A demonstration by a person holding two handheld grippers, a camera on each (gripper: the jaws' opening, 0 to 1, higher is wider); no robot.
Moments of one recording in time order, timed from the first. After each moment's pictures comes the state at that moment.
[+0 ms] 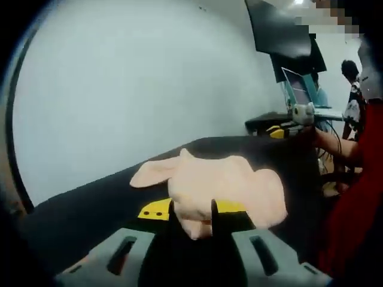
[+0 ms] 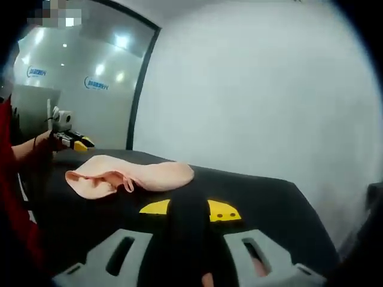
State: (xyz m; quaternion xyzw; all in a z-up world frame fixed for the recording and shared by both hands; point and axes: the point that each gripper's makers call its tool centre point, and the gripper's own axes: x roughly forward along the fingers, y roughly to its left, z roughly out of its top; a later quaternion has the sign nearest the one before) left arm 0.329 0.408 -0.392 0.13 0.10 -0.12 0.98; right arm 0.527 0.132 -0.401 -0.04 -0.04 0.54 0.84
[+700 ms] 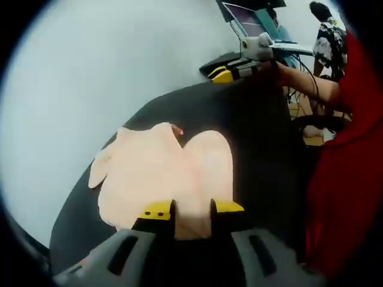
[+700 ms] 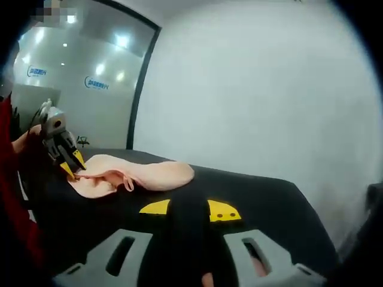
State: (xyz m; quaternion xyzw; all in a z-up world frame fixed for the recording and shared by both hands) left arm 0.334 0.320 -0.451 0.28 0.26 -0.19 0.91; right arm 0.527 0.132 -0.402 -0.04 -0.04 0.54 0.84
